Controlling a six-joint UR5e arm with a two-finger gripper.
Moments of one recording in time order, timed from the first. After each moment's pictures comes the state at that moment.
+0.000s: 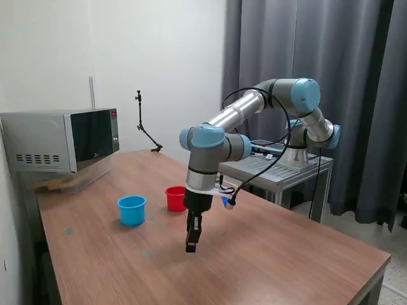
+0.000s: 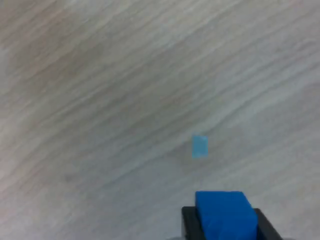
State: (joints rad) arm 0.10 -0.49 0.84 -2.06 -1.65 -2.42
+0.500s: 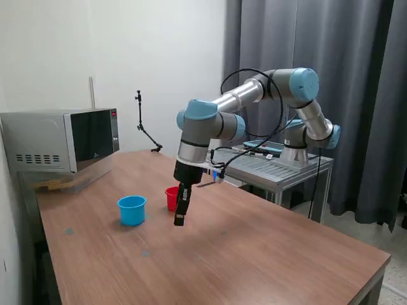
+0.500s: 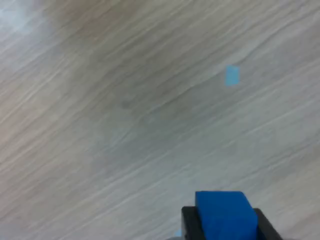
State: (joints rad) arm 0.05 -0.59 0.90 -2.06 -1.68 -2.45
